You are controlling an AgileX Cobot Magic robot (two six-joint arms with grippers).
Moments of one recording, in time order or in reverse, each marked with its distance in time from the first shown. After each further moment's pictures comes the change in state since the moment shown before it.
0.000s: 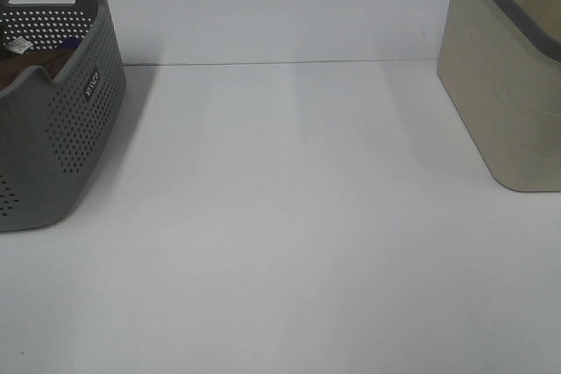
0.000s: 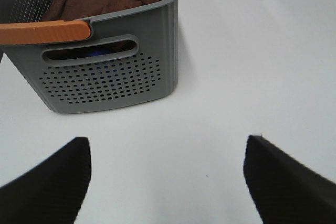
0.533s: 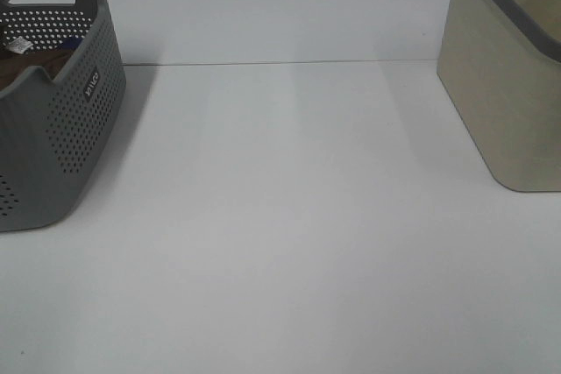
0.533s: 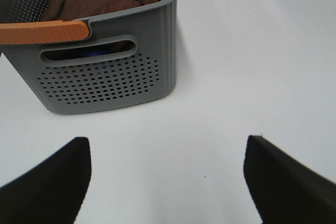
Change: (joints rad) left arm 0.000 0.000 0.000 -0.009 -0.003 -0.001; right arm 0.000 0.000 0.000 0.000 0.000 0.000
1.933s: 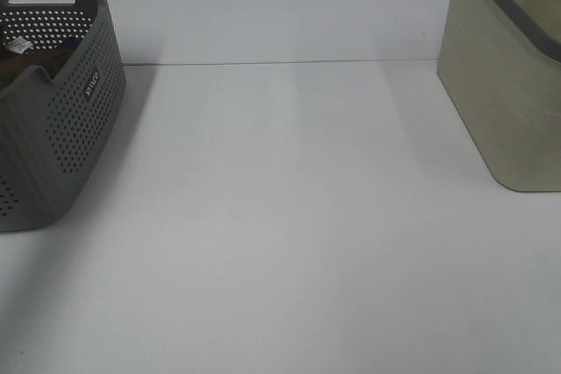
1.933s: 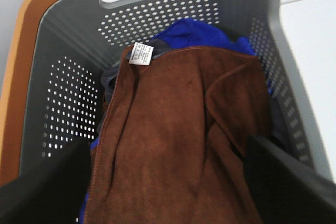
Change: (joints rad) left arm 0.000 1.741 -1.068 0.325 -0.284 -0.115; right arm 0.000 0.000 0.000 0.000 0.000 0.000
